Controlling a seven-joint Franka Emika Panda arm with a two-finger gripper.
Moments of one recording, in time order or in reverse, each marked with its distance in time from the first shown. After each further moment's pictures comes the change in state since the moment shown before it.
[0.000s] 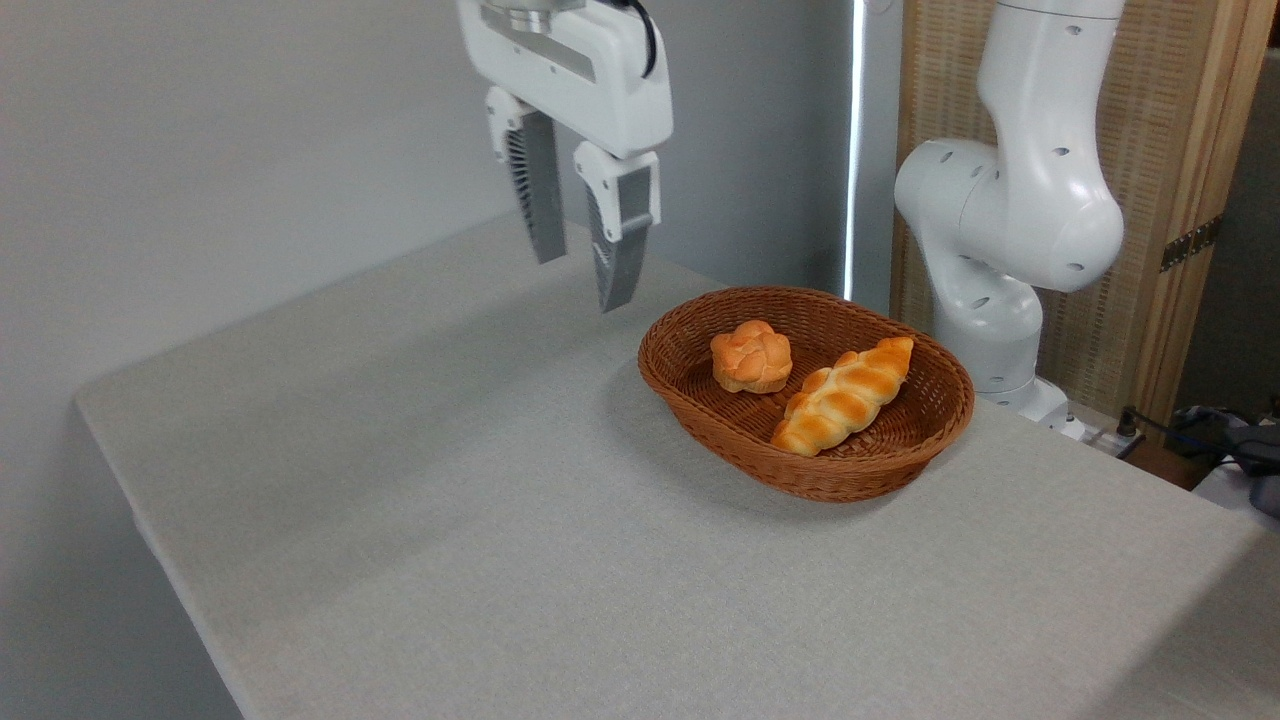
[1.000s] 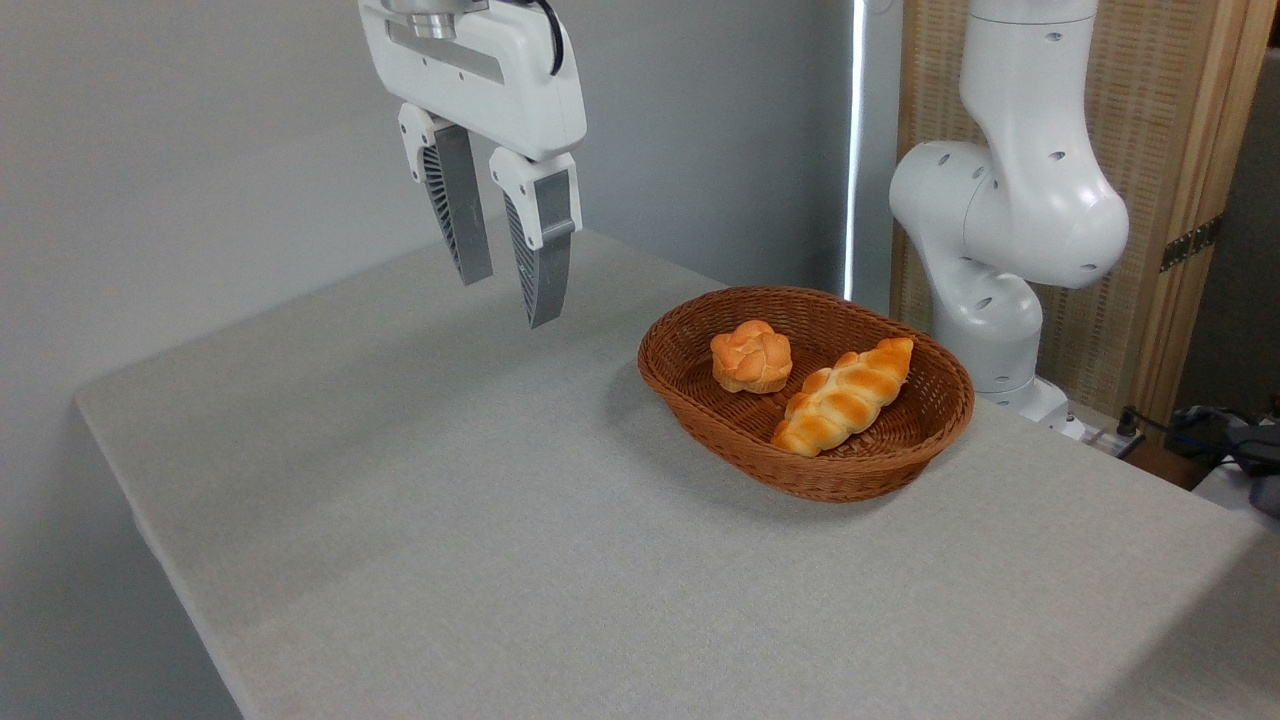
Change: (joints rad) arm 0.110 0.145 -0.143 0.157 0.025 0.001 -0.082
